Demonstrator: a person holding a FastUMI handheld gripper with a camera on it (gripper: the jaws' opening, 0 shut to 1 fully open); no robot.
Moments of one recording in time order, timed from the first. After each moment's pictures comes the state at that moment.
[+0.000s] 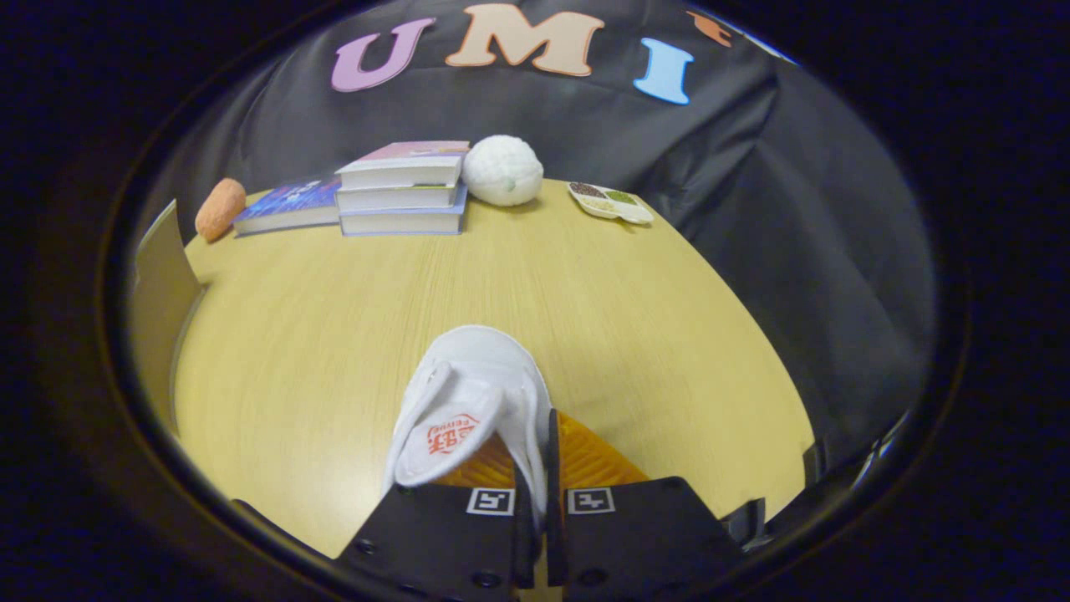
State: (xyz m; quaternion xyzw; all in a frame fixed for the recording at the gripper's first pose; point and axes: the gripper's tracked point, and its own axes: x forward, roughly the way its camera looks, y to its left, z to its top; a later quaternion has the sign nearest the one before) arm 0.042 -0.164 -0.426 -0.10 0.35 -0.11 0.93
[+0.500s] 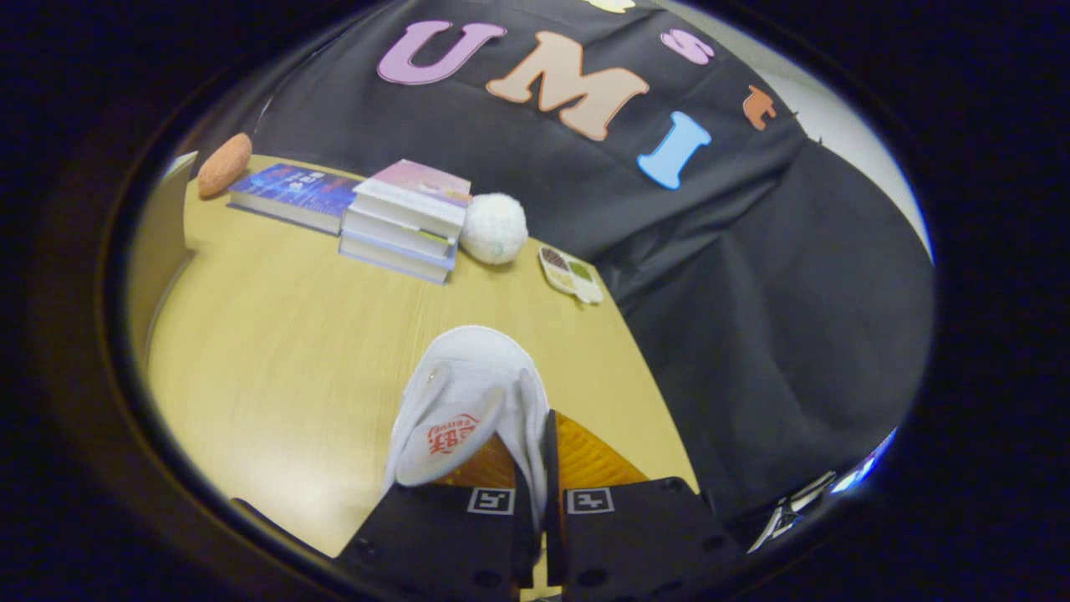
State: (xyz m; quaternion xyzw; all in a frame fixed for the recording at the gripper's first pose) arm 0.039 -0.130 -0.301 -0.25 0.25 -0.18 0.91
